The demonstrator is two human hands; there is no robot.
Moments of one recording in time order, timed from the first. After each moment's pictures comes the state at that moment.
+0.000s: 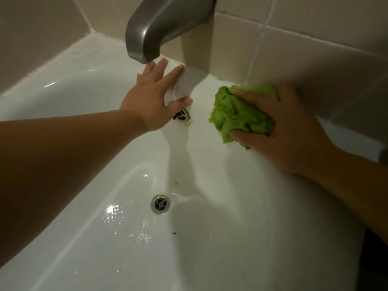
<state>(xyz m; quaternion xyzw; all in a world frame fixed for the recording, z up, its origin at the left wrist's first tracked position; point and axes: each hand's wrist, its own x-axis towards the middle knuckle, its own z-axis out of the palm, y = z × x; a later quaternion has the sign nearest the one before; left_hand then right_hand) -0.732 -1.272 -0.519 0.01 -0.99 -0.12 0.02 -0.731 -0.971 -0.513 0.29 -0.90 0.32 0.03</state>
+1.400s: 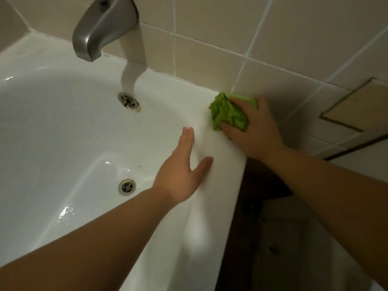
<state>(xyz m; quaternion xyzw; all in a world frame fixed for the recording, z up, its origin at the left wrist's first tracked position) -0.555 -1.079 -0.513 0.00 -0.89 -0.45 -0.13 -0.647 -0.872 -0.492 0.09 -0.95 0.30 0.05</state>
